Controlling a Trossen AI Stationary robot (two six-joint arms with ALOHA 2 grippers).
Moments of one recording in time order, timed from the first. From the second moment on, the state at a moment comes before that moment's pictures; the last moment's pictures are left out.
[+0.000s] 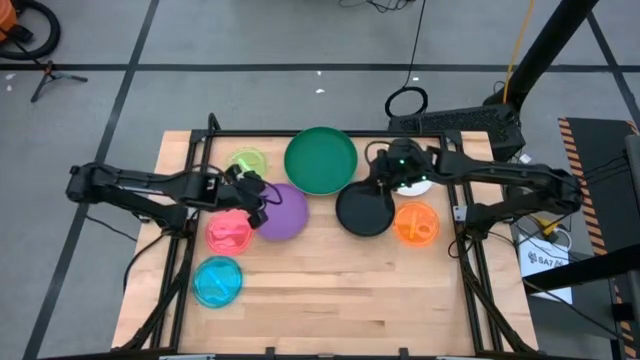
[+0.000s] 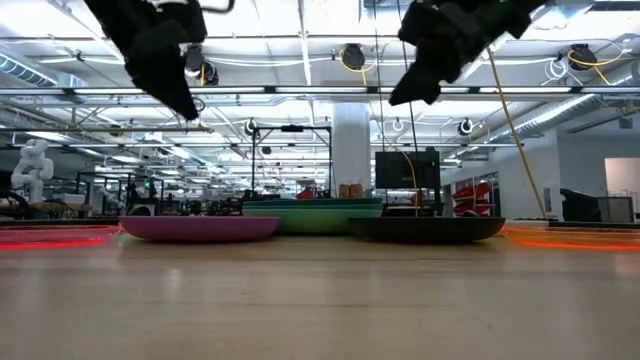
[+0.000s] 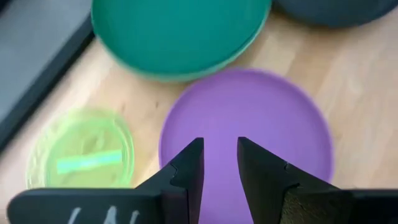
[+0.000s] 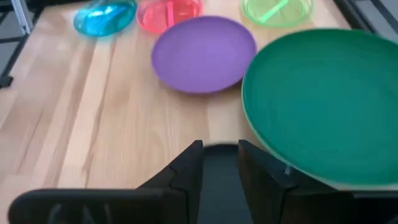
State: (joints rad) left arm -0.03 1.13 0.88 -0.77 -0.41 -0.43; right arm -0.30 1.20 0.89 -0.39 -0.26 -0.07
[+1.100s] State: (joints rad) left arm 0.31 1.43 0.88 -0.84 -0.09 -0.48; right arm -0.34 1.20 0.89 -0.49 -0.26 -0.21
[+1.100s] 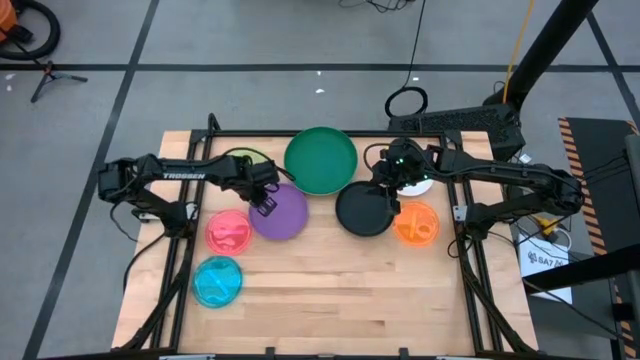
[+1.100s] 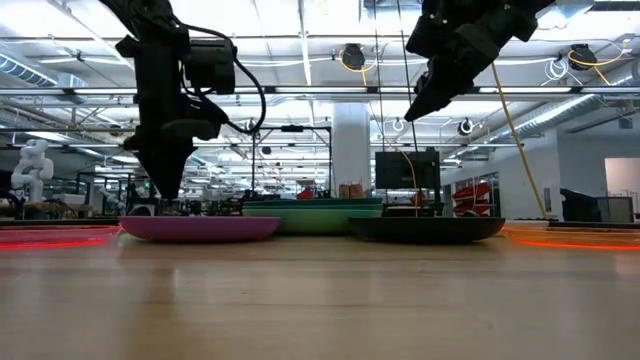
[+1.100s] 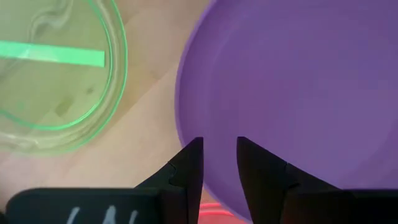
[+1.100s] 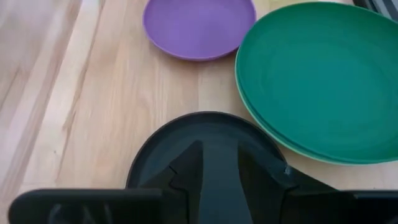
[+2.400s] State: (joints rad) left arm 0.31 1.43 0.77 -0.74 -0.11 -0.51; right arm -0.34 1.20 0.89 -0.47 -0.26 -0.18
